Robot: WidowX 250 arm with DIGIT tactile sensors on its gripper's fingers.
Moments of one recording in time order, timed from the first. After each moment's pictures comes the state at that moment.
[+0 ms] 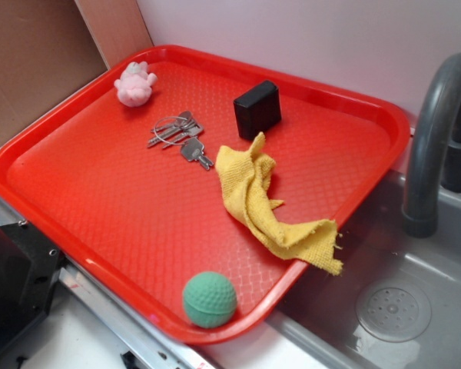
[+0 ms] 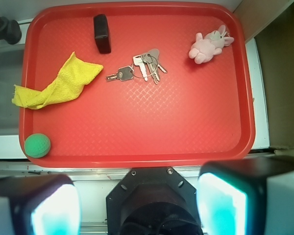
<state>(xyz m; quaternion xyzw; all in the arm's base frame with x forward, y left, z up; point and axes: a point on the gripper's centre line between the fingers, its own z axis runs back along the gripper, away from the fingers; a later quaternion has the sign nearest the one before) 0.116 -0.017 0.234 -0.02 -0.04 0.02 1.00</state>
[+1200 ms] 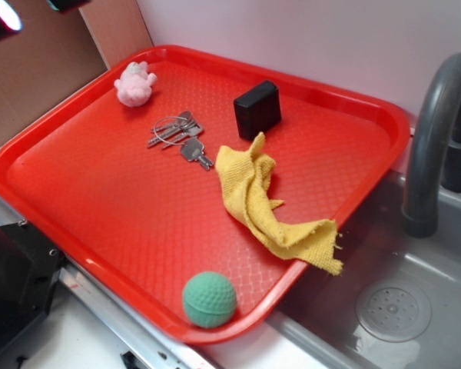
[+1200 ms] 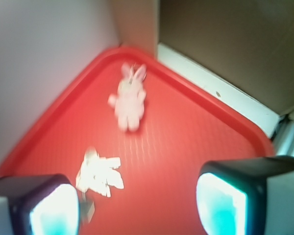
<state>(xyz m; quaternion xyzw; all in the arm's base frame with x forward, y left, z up) 0.208 0.078 0.159 0.00 -0.16 0.47 0.87</state>
